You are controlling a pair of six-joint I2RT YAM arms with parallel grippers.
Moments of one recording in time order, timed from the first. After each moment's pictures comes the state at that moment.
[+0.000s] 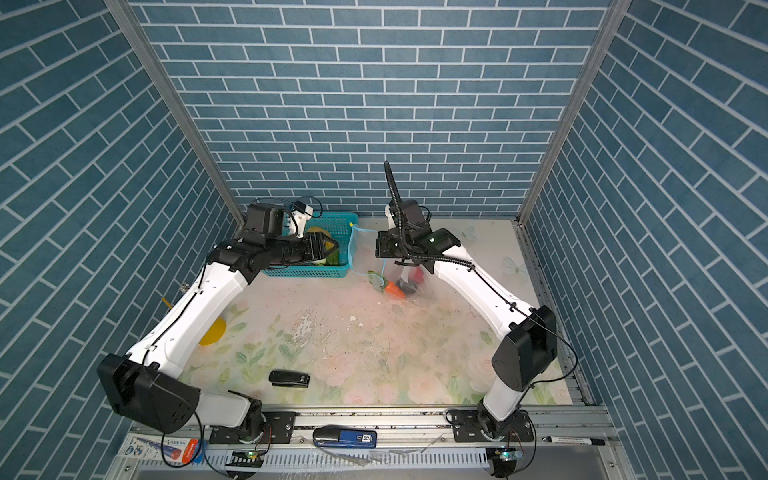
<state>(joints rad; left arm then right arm) -0.34 1.40 1.43 -0.65 0.44 -0.46 0.69 1.68 1.67 -0.66 -0.11 0.49</state>
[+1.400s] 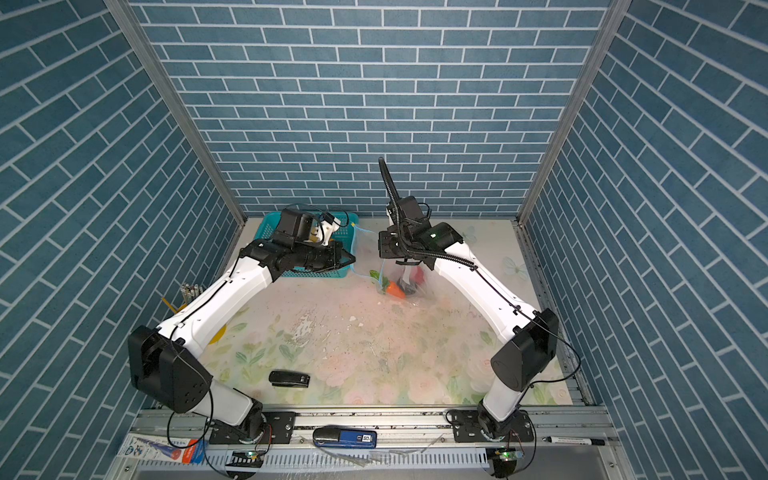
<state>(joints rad) -0.43 1.53 1.43 -0.63 0.52 -0.53 0.72 1.68 1.77 -0.85 -0.01 0.45</state>
